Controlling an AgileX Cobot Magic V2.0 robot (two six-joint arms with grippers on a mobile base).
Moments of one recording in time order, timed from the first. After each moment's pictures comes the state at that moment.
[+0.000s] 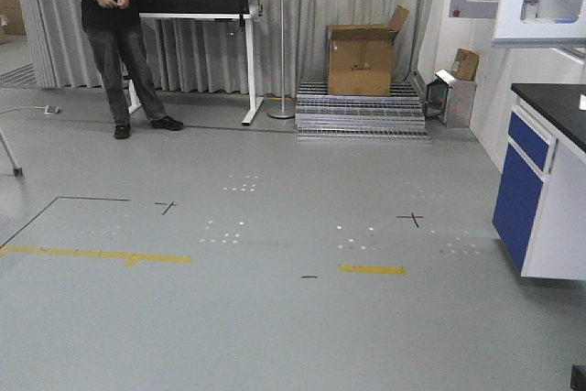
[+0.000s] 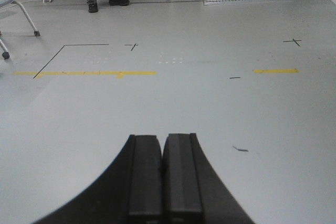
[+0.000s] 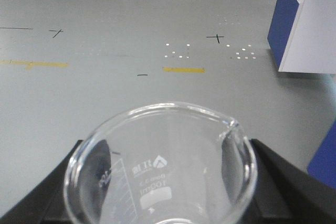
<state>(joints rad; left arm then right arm) -0.05 -0.02 0.03 0.18 0.36 -0.18 0.11 0.74 -0.42 -0.57 0.17 0.63</state>
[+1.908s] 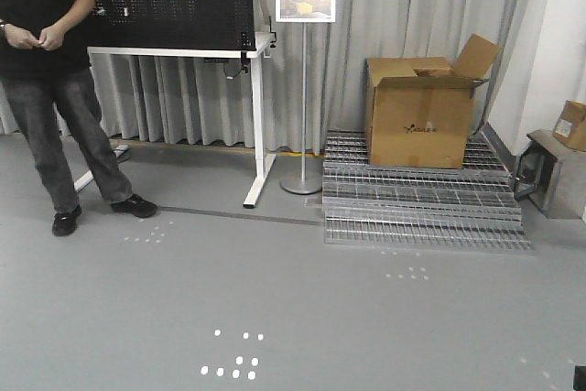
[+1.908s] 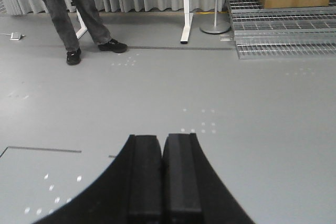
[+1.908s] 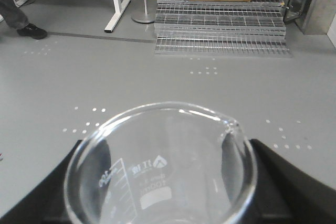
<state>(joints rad) -0.05 -0.02 0.03 0.18 0.36 -0.18 0.11 0.74 -0.42 -0.57 0.18 0.63</state>
